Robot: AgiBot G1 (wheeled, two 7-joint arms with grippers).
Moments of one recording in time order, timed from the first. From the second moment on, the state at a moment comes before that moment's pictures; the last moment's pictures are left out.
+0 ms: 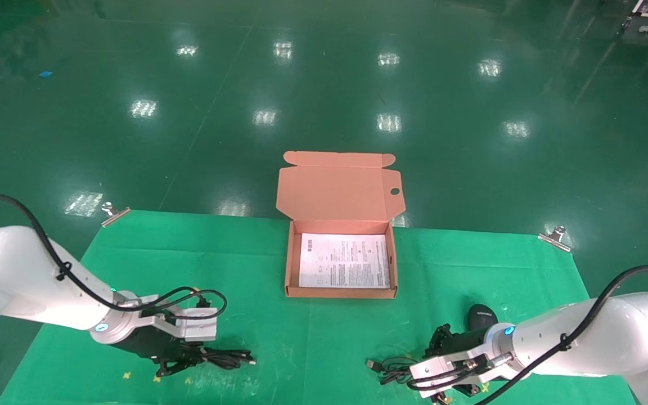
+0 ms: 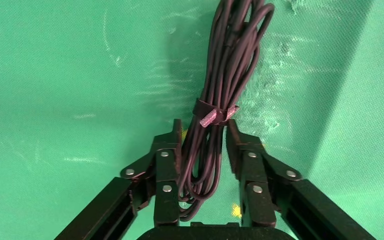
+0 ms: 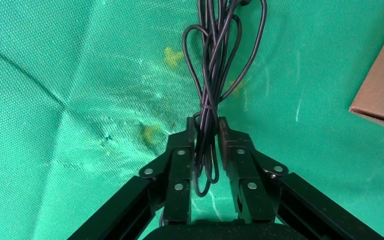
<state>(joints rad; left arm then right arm) -1.53 1.17 1.03 -0.46 1.86 1.12 -0.05 1.27 -1.09 -0.75 0.94 -2.18 -1.12 -0.21</state>
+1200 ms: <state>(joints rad) -1.75 1.05 1.00 -0.94 2.06 1.01 -0.22 1.70 -1.14 -0.54 0.84 -2.04 -1.02 -0.09</state>
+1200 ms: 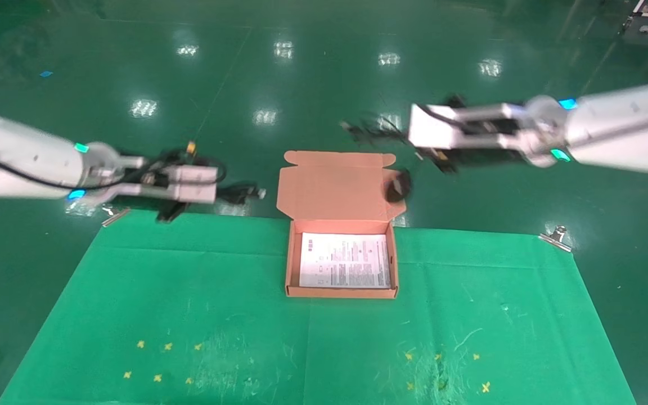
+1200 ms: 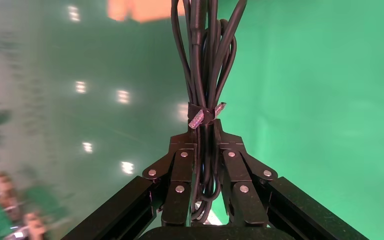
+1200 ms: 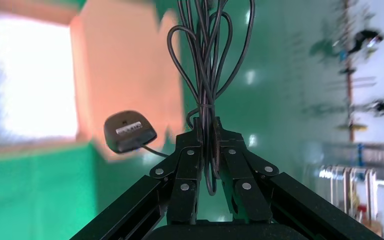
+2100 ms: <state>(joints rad) -1.81 1.10 1.00 -0.89 2.14 0.95 -0.25 1.84 -1.34 -0.56 0.58 -1.94 -0.94 -0.23</state>
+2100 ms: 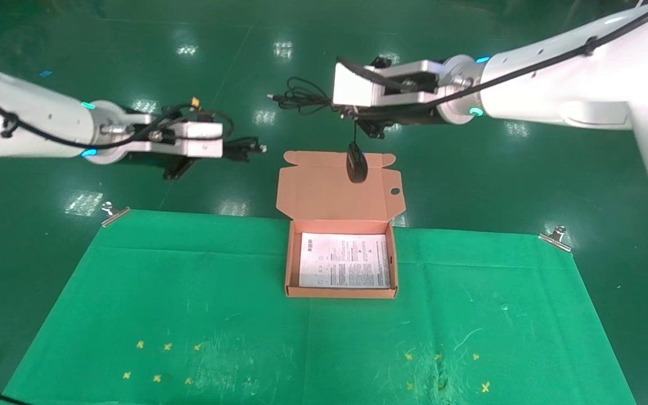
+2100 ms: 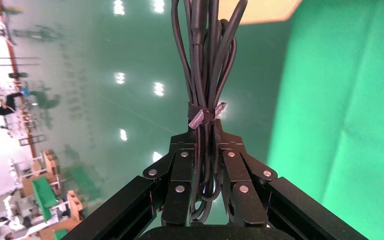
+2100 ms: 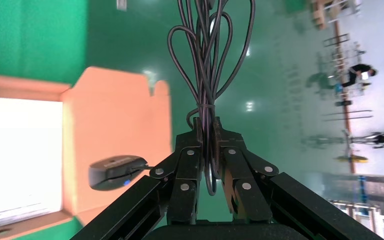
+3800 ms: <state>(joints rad) -1.74 0.93 1.04 -1.20 2.30 1.18 -0.58 1.67 -1.35 -1.10 0.50 -1.61 -0.78 0.21</state>
